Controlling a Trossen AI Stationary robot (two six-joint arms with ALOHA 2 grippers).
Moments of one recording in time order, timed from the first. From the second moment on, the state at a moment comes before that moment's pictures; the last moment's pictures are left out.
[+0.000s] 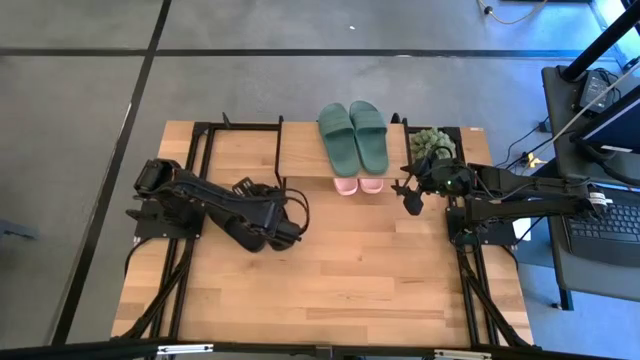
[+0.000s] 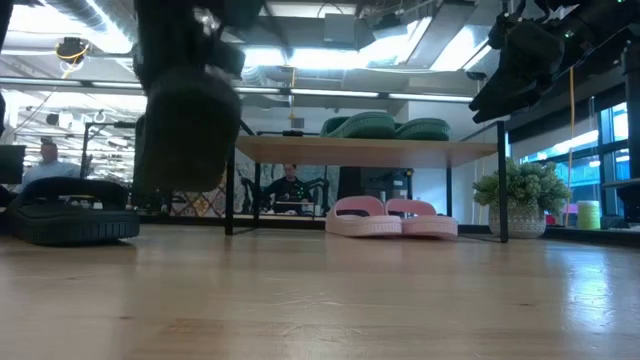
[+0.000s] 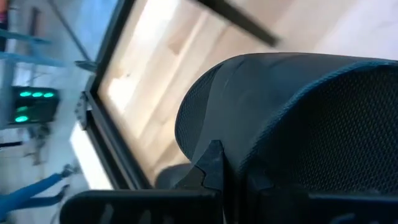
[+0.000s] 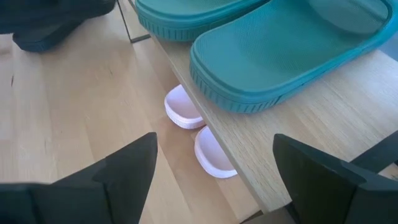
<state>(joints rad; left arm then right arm) -0.23 1.73 1.30 -1.45 -0.61 -1.01 -0.15 0.72 0.60 -0.50 0.28 0.20</state>
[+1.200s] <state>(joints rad) -0.20 2.03 1.54 -0.95 -0.71 -0.41 -0.15 0.72 0.60 -0.50 0.28 0.15</state>
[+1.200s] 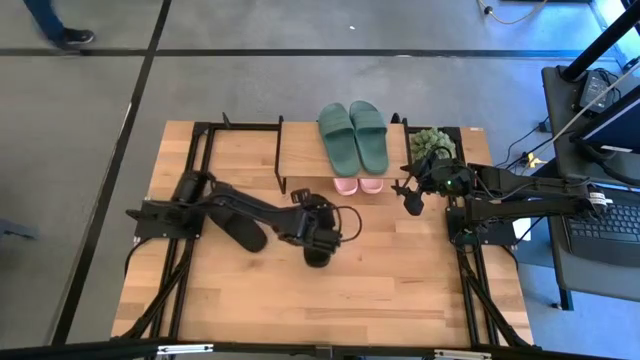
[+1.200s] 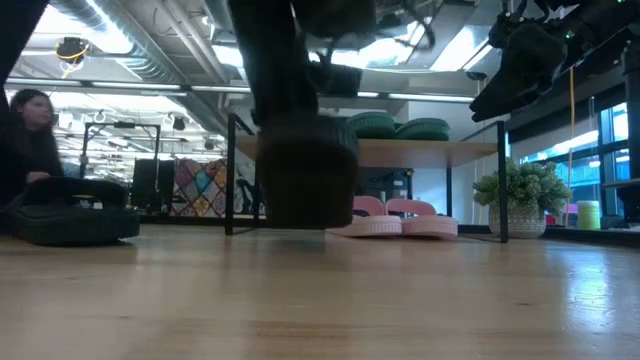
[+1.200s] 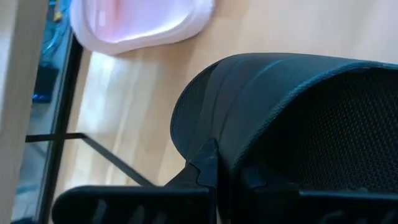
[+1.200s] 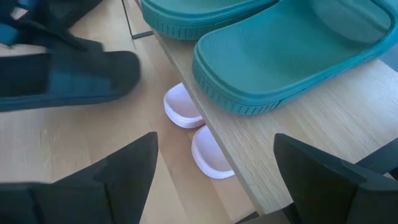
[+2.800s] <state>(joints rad) 0.02 2.14 1.54 -0.85 -0.81 -0.30 -0.15 0.72 0.60 -0.54 0.28 0.15</state>
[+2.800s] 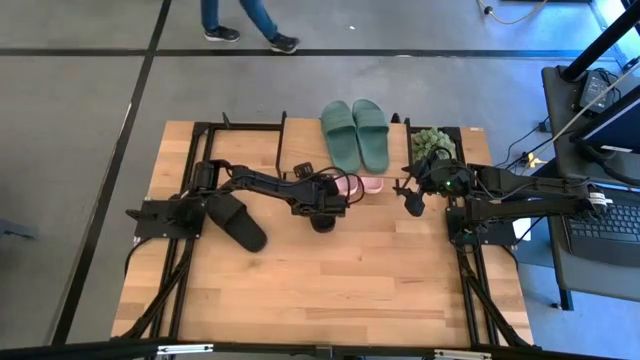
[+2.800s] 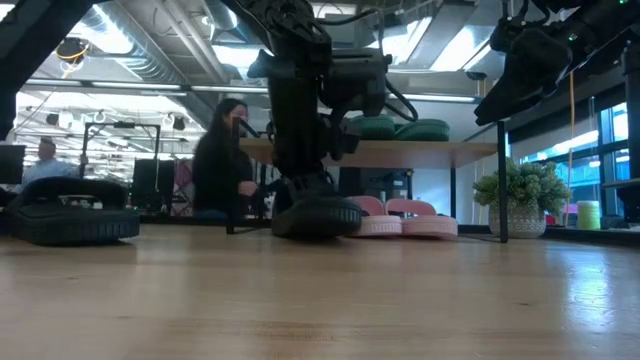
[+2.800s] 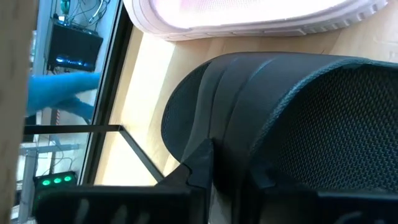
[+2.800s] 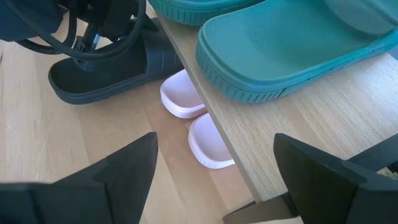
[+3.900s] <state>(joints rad) 0.02 2.14 1.54 -0.78 -0.79 -0.23 -0.15 0.72 0.60 -0.54 0.28 0.15</state>
